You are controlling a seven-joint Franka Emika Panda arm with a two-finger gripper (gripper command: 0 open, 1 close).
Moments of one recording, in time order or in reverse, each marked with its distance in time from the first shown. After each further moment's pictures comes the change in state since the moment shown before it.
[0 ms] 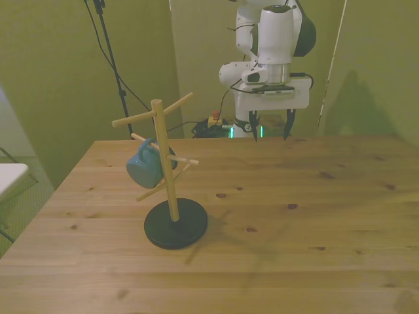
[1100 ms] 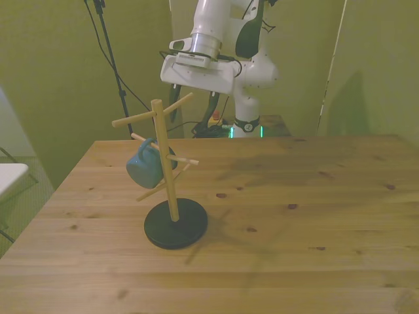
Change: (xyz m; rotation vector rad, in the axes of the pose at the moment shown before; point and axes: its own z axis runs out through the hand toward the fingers) arm 0.146 0.127 -0.069 0.124 0.461 0.267
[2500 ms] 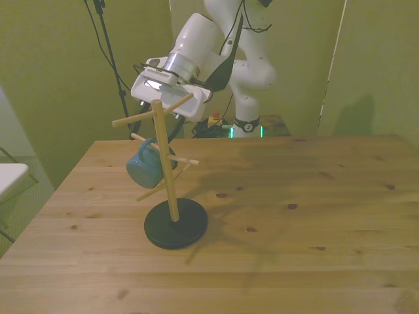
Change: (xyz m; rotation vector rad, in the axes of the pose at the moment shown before) arm 0.062 -0.016 0.078 0.065 0.297 0.147
